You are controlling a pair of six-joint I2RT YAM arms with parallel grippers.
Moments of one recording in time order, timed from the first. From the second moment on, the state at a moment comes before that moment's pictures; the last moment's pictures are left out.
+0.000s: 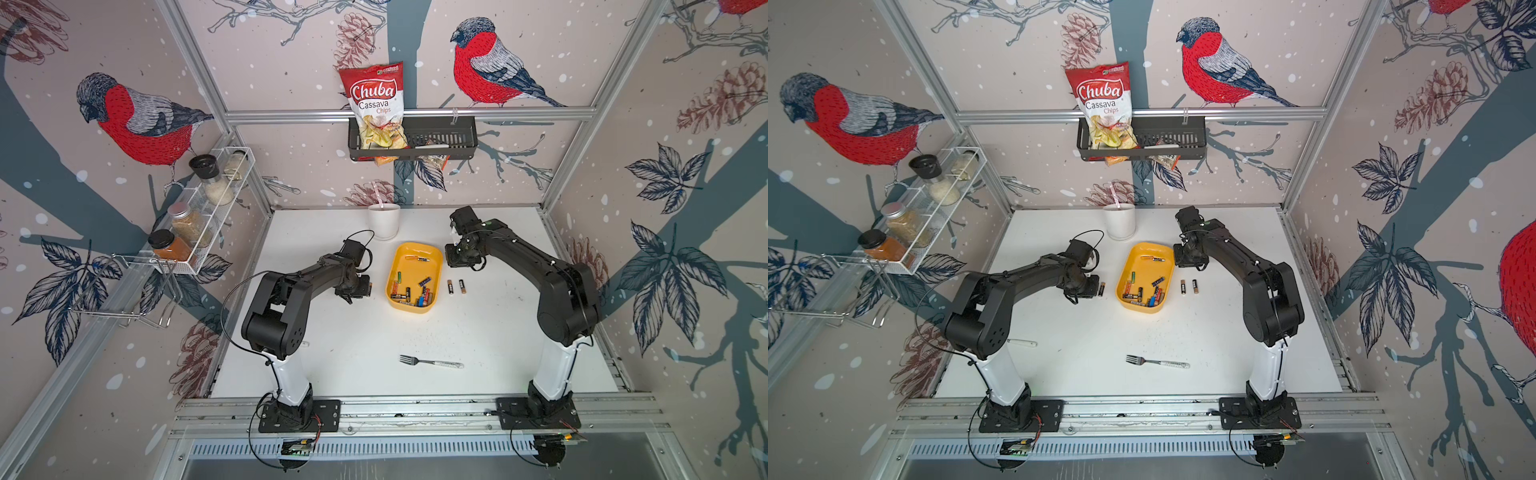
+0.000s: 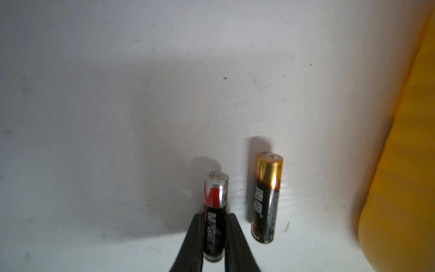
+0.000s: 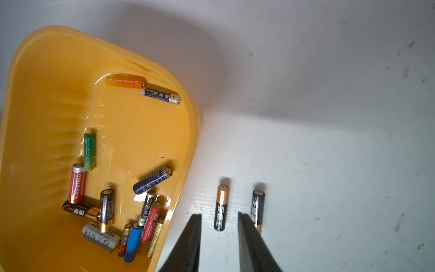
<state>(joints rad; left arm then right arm) -0.34 1.81 1.10 -0.57 0.08 -0.25 0.47 1.91 1.56 -0.86 -0.03 0.26</state>
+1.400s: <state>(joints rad) -0.34 1.83 1.13 -0.58 0.08 -0.26 0.46 1.91 1.55 -0.86 -0.03 0.26</state>
